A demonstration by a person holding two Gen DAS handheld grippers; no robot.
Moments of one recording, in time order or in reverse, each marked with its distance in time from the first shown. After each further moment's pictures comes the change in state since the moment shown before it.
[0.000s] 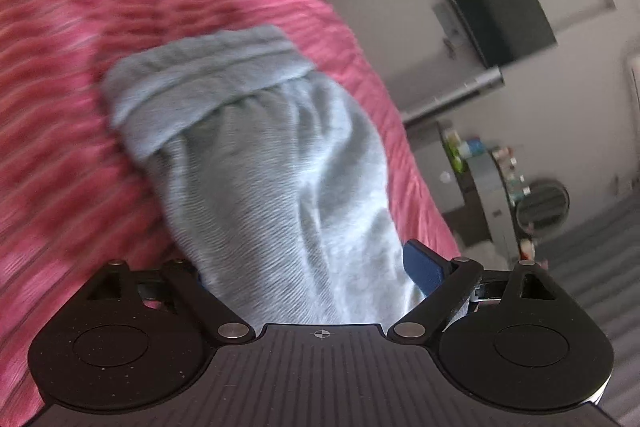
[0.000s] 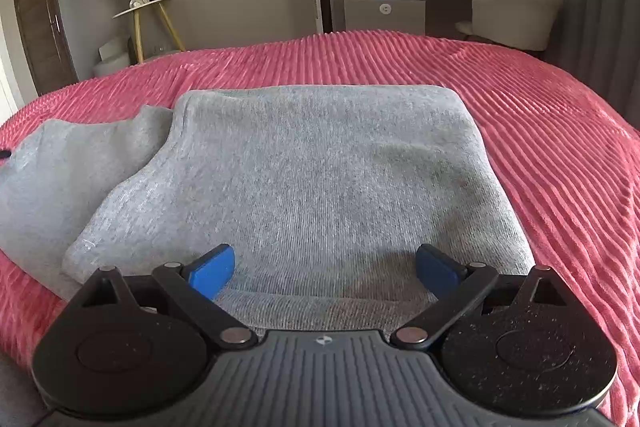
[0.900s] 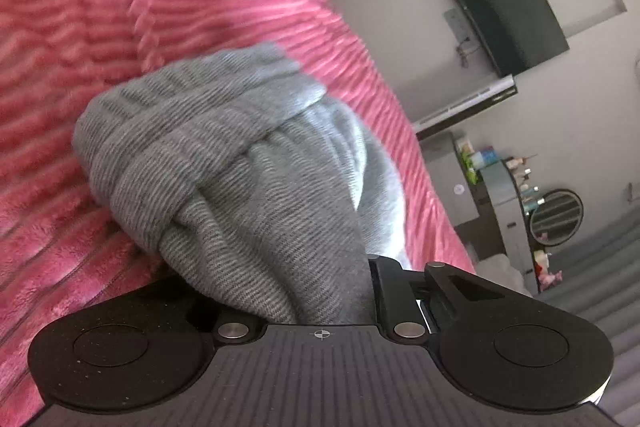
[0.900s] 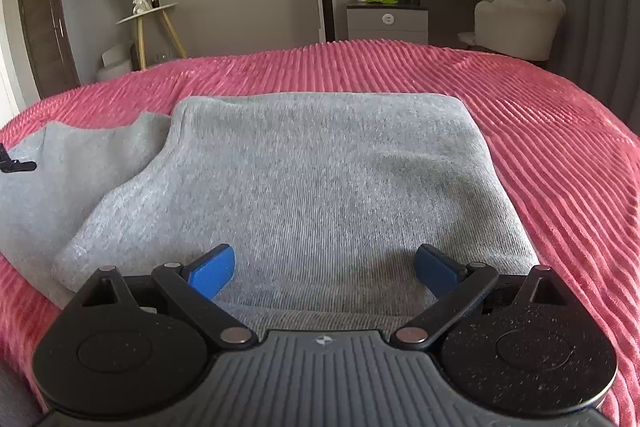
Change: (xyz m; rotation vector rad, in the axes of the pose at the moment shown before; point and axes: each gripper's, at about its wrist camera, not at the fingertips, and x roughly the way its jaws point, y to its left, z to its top) left arm 0.017 -0.003 0.019 -0.015 -0.044 0.039; right arm 0.008 -0.005 -0.001 0.002 -0.035 0.015
